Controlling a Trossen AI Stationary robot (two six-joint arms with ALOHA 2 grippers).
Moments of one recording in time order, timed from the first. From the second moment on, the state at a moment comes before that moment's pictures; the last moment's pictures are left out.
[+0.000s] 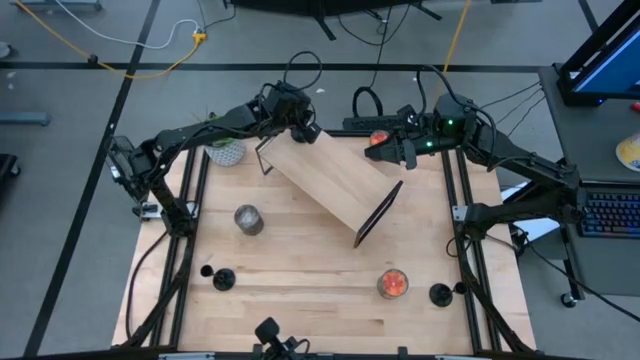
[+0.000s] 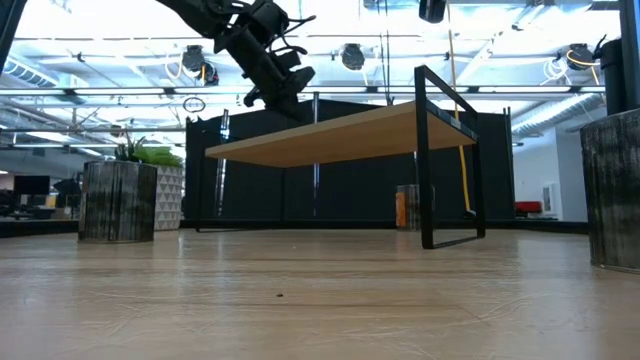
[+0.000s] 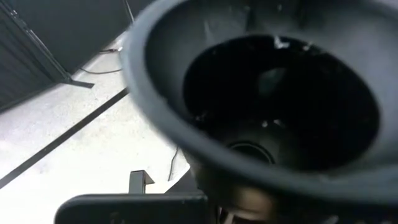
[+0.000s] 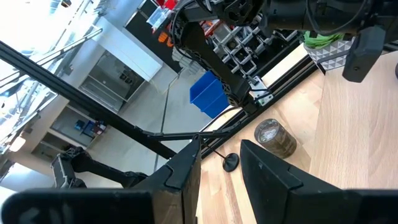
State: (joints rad) left arm 0.56 1.70 1.45 -0.32 -0.19 -0.04; right arm -0.42 1.12 1.26 -0.30 -0.55 0.72
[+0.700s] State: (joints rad) left arm 0.56 1.70 1.45 -0.40 -0.24 -0.03; right arm -0.42 1.12 1.26 -0.30 -0.55 0.72
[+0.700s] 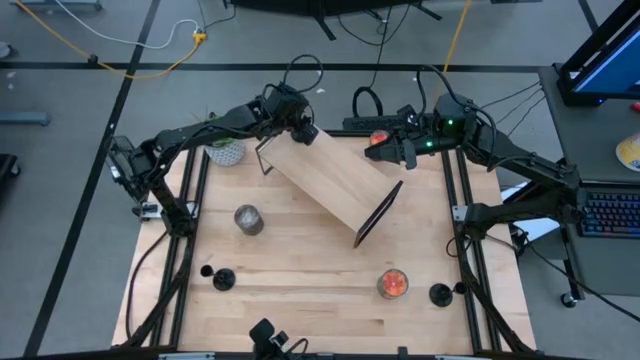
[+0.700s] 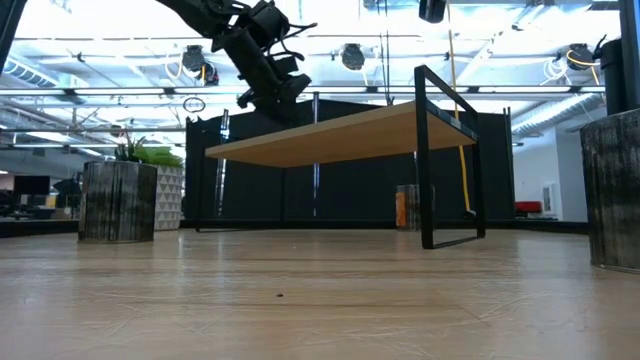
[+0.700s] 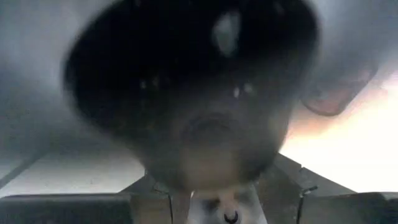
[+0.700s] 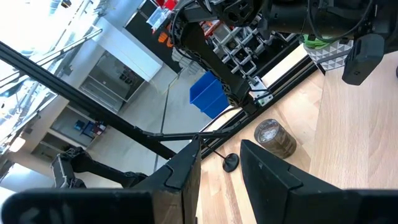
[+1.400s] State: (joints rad) left arm 0.54 1.54 1.45 -0.58 -0.29 -0.04; right arm -0.42 1.12 1.26 -0.28 -0.52 0.72
